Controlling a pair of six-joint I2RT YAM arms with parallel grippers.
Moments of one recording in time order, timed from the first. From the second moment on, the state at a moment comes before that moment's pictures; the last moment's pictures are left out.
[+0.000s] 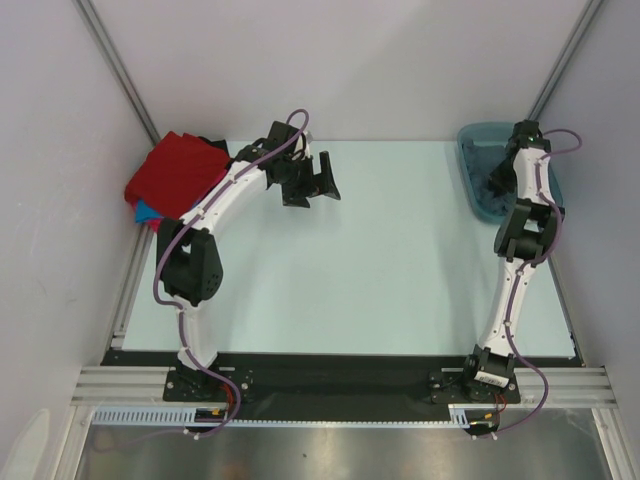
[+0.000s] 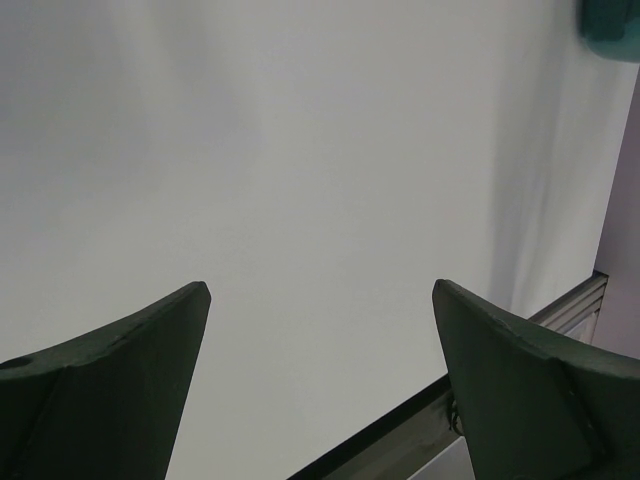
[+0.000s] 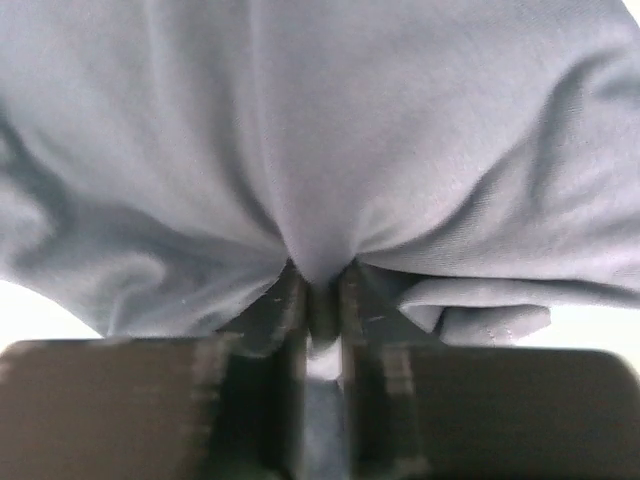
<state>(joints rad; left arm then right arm) -0.42 1.98 1.83 -0.77 0.34 -0.51 -0.28 2.59 2.48 -1.01 0.10 0.57</state>
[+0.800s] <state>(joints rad) -0.43 1.96 1.73 -0.70 0.37 -0.51 -0.20 2.04 2.47 -0.79 -0.04 0.37</state>
